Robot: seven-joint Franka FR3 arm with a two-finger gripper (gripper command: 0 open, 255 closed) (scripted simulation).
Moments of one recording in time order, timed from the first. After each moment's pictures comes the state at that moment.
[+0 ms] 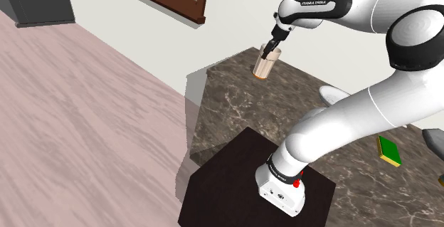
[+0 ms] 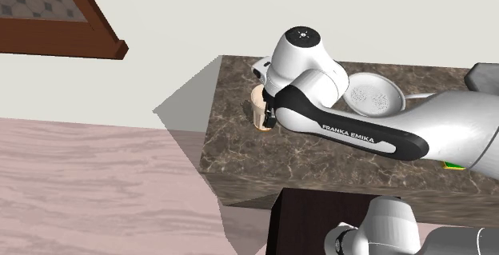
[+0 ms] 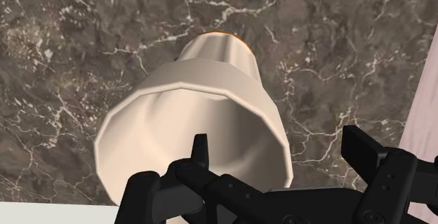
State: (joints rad) arm -0.06 -0.41 -0.60 -2.26 -0.22 2.09 -0.70
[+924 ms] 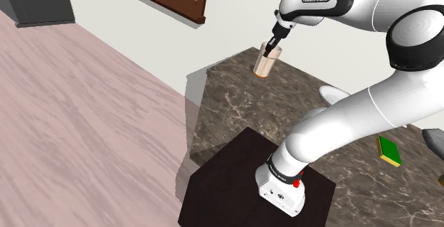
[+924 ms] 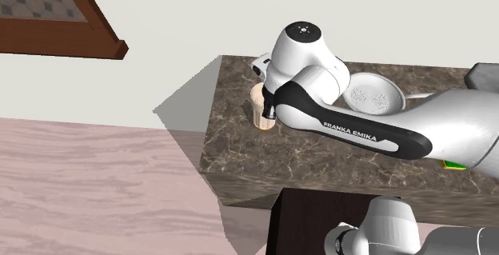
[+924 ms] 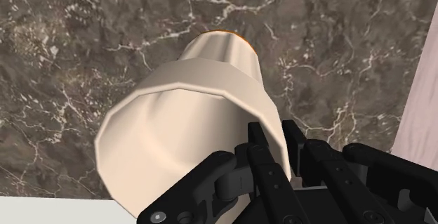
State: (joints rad) arm -0.06 -0.41 -0.60 -2.23 -0.21 2.06 -0.70
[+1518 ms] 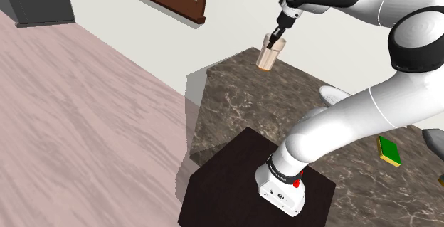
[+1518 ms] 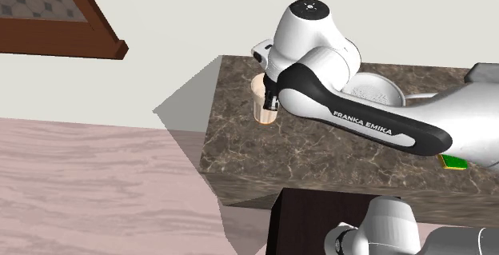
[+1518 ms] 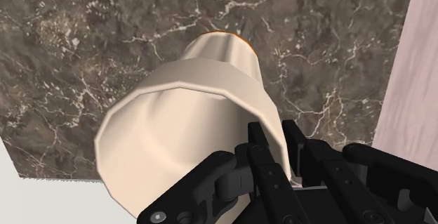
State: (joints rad) arm -0.06 -0.42 -0.58 -2.13 -0.21 1.94 -0.70
